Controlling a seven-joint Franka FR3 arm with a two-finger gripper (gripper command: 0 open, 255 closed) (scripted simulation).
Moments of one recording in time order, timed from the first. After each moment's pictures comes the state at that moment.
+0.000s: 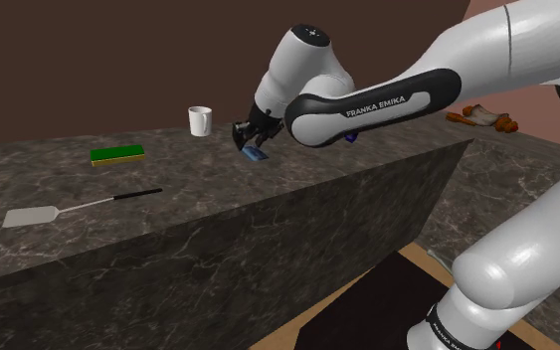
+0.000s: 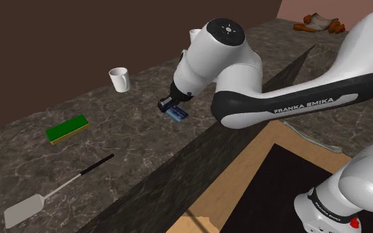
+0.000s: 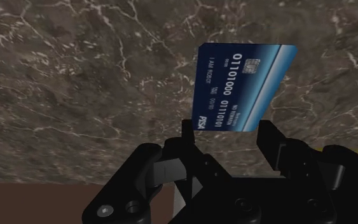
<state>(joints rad) -0.29 -0.17 0.67 -2.16 -0.26 2.53 0.65</state>
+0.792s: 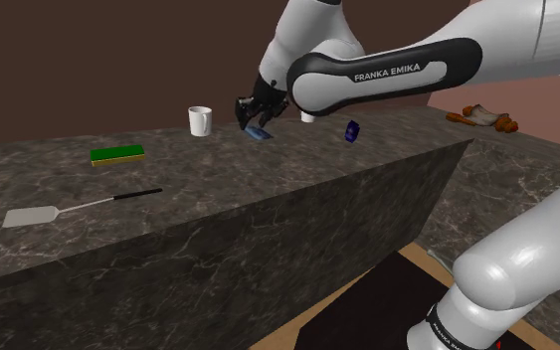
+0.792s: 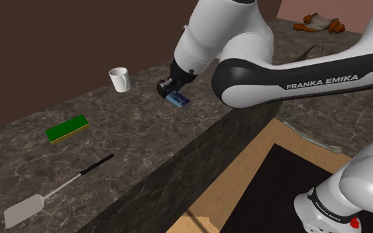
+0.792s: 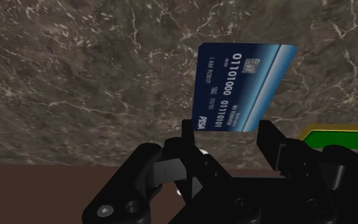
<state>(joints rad) -0.27 -0.22 0.63 -2.05 -0.18 2.40 0.55</state>
